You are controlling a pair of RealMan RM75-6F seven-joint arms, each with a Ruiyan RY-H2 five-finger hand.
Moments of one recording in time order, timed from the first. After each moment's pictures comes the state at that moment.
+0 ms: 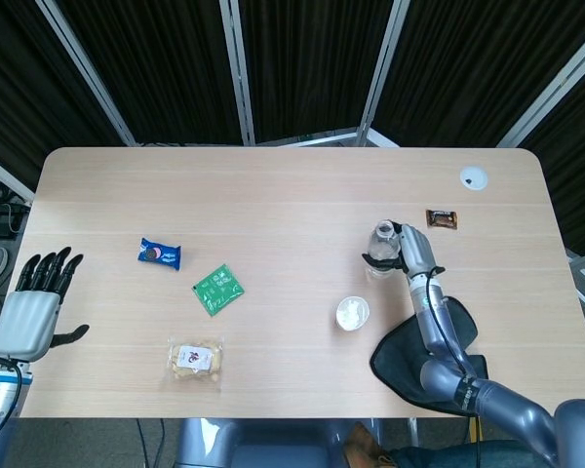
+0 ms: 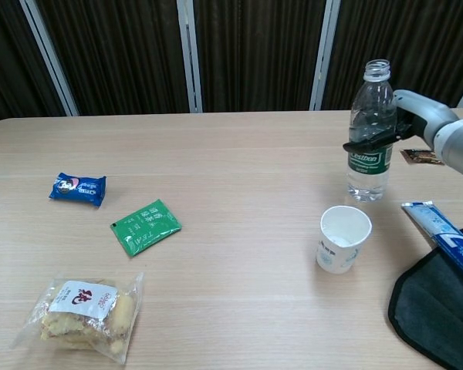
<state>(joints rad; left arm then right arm) -0.20 -1.13 -0.07 -1.82 1.39 1.38 0.37 0.67 -1.73 0.41 -1.08 -1.03 0.88 0.27</state>
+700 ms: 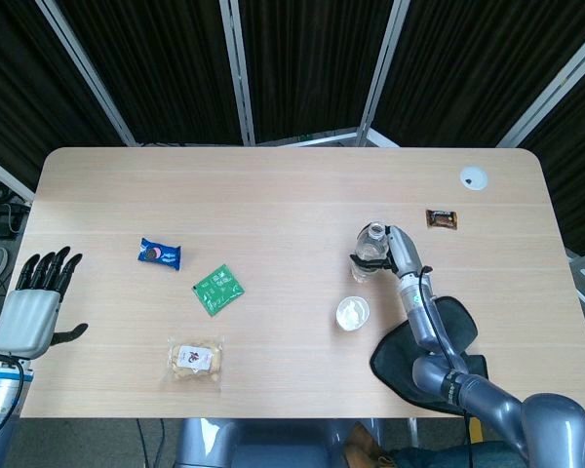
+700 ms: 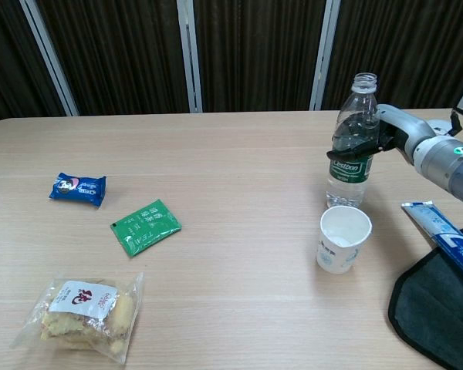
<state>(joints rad) -0.21 -1.14 -0.07 -1.80 1.37 1.37 0.38 0.70 -1.83 0.37 -0.86 -1.19 0.85 0.58</state>
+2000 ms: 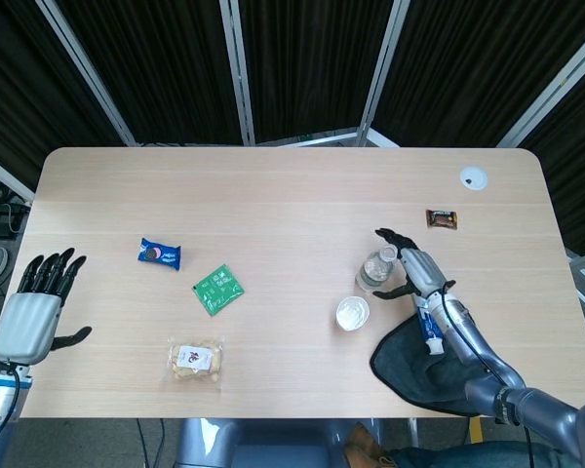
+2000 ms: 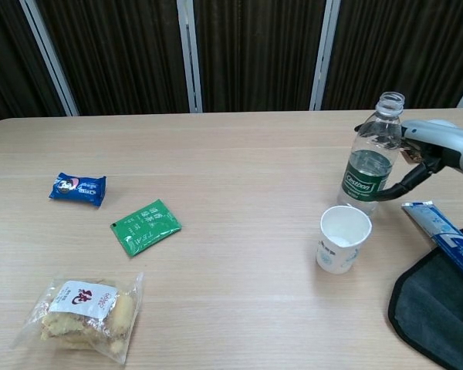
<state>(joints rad) -0.20 -1.11 -0.05 -1.84 1.44 1.41 0.33 0.64 -1.57 0.14 -1.05 -1.41 0.86 0.59</state>
